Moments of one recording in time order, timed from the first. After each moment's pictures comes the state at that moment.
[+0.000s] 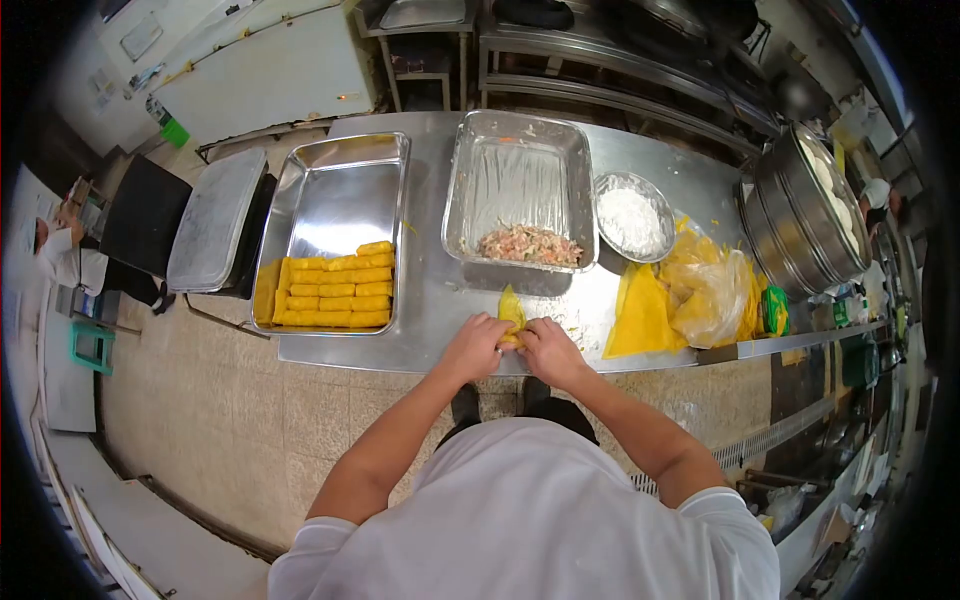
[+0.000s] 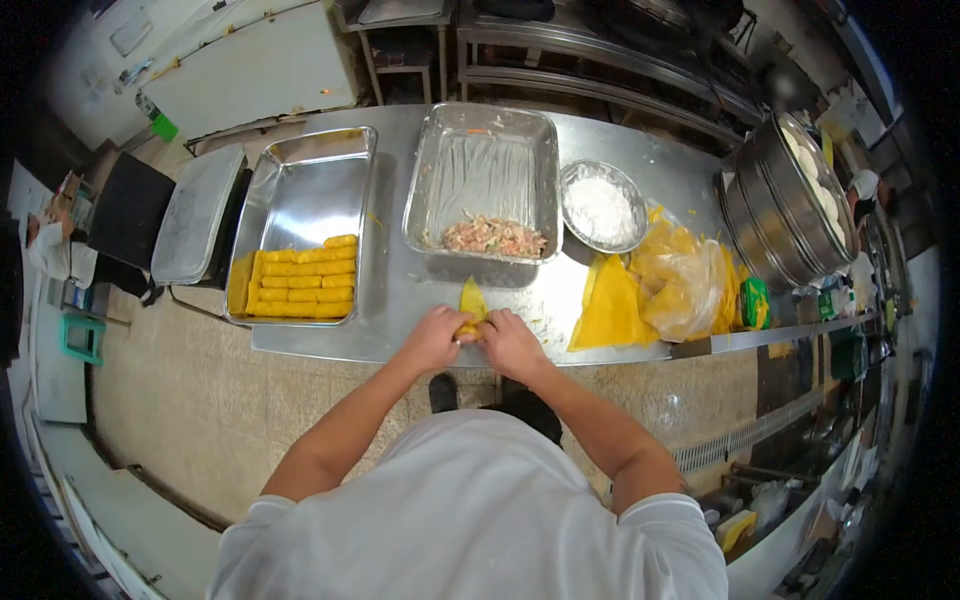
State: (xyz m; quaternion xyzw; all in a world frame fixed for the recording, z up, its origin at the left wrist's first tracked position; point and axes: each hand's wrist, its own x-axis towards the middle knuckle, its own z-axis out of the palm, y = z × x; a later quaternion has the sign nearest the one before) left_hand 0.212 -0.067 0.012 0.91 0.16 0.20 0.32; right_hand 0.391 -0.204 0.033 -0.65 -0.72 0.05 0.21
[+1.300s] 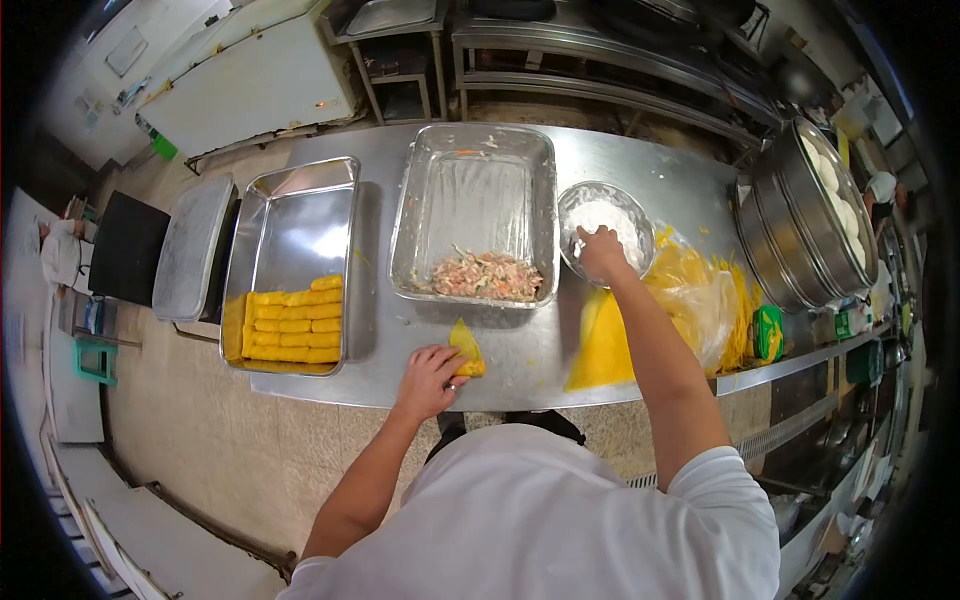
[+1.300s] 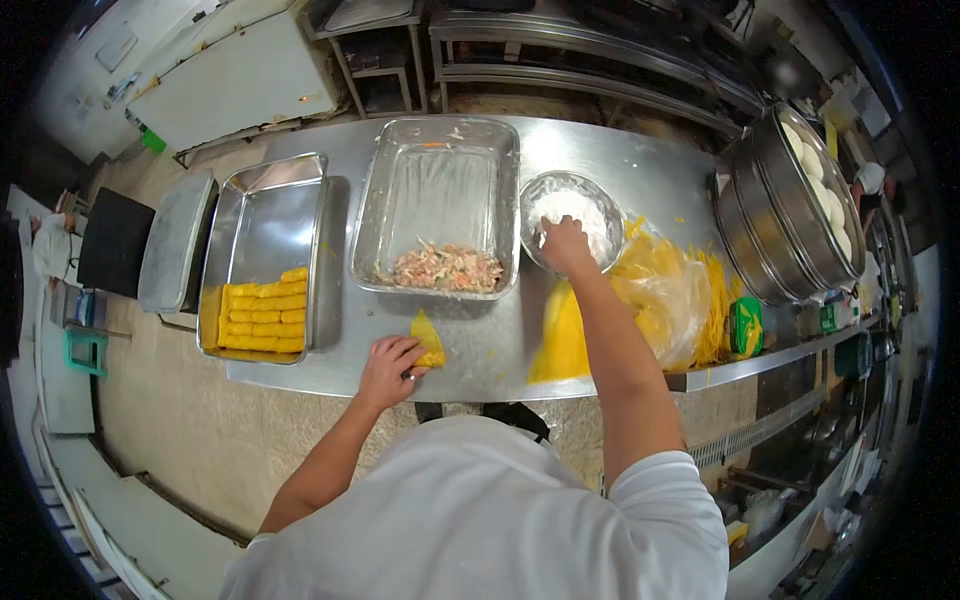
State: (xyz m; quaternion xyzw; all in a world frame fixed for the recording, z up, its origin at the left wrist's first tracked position) left_hand 0.225 -0.074 0.014 0.93 0.22 0.18 0.23; right_hand 0.682 -0.104 0.049 -0.86 -0.50 0.09 0.00
